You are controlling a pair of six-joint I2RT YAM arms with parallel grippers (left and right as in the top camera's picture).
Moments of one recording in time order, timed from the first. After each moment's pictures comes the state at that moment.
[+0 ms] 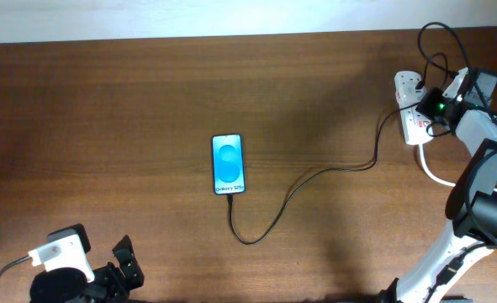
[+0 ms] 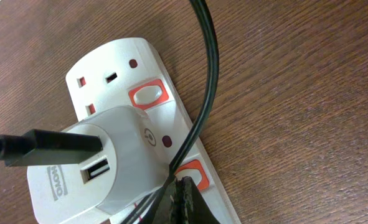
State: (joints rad) left arm -0.15 0.45 1.10 -1.38 -0.24 -0.37; right arm -0.44 2.12 1.43 -0.21 -0.24 0.22
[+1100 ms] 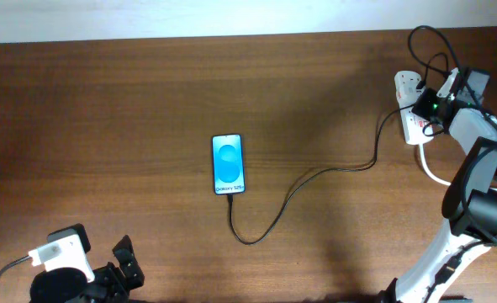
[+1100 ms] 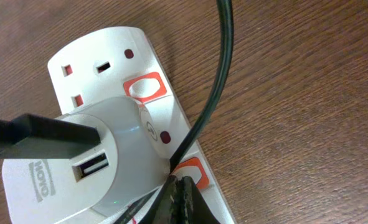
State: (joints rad) left arm -0.15 0.45 1.10 -1.38 -0.24 -0.37; right arm -0.40 2.13 1.43 -0.21 -0.13 0.18
